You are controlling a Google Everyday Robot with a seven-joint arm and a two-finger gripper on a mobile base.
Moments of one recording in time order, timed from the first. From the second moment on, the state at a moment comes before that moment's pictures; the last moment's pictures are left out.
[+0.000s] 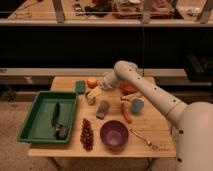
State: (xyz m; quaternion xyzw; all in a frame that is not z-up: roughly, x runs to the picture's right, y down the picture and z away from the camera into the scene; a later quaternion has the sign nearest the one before) arm -0.050 0.008 0.855 0.21 -0.36 -0.80 0.43
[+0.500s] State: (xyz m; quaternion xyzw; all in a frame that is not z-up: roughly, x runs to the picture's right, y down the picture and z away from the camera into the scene) arm -0.050 0.008 0.855 0.21 -0.36 -0.80 0.43
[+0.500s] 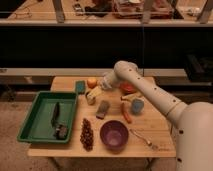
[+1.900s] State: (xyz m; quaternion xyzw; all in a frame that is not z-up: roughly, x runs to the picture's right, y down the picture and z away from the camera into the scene) arm -0.047 0.007 0.852 0.20 -0.35 -0.80 0.44
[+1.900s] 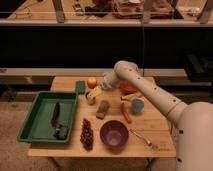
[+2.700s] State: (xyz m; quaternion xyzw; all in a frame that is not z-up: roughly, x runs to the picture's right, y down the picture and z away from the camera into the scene) arm 0.048 -0.007 0.799 0.17 -0.32 -0.79 0.49
